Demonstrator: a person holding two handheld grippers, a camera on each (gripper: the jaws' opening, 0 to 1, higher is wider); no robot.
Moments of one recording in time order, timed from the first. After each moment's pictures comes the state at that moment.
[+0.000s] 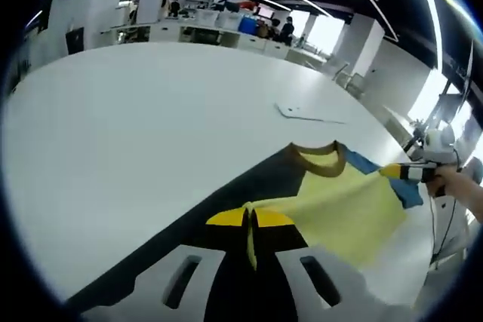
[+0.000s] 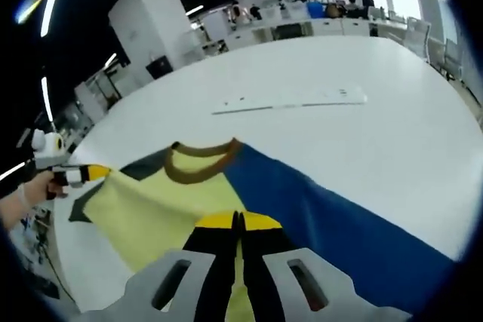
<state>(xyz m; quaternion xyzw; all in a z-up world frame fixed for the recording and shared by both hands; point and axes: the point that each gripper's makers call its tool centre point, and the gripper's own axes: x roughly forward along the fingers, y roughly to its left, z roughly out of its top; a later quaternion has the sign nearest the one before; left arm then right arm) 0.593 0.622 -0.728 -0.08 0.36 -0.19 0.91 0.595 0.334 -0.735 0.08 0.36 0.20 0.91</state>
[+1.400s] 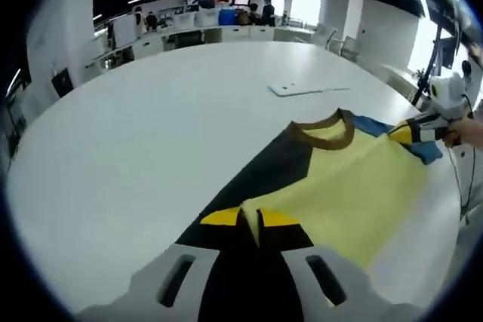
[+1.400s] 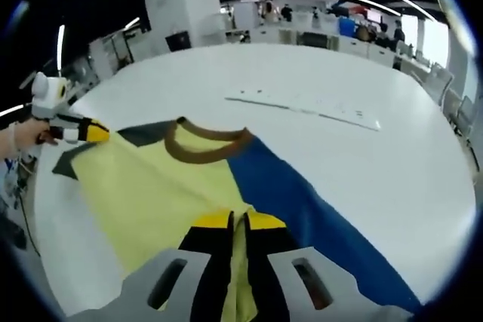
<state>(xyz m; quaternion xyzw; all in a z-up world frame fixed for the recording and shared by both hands) 0.592 0.626 -0.727 0.06 0.36 -0.21 0.91 0.575 0.341 -0.734 -0.05 0.35 0.24 0.90</state>
